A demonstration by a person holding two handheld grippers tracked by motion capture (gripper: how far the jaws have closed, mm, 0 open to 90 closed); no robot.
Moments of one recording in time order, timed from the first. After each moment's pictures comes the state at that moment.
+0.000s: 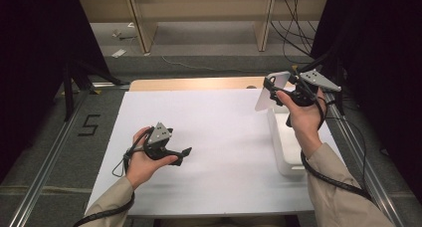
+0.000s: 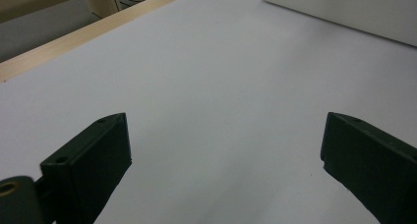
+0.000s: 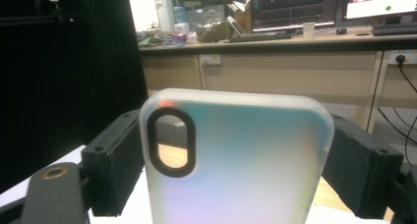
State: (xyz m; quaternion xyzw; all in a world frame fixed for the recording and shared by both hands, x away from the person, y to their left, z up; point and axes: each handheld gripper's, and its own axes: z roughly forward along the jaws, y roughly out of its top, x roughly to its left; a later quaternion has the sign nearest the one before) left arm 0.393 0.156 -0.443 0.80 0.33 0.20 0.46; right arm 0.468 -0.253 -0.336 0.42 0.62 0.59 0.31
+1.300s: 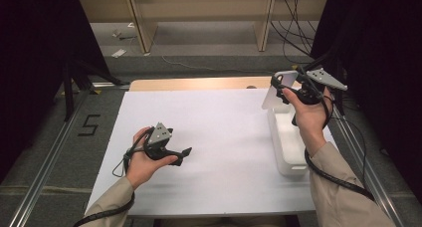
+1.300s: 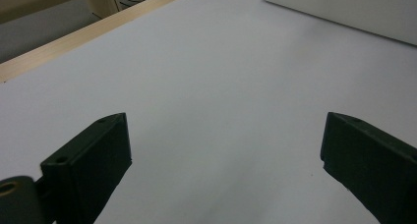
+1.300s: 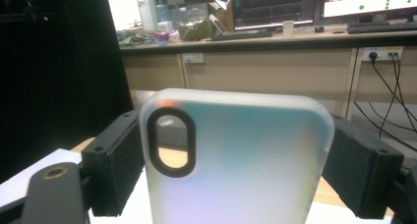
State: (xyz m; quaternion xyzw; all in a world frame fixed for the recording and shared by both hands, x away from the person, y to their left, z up) left arm 0.393 0.155 -0.443 0.80 0.32 0.20 0.46; right arm 0.472 -0.269 -0.335 0.44 0.61 0.58 0.33
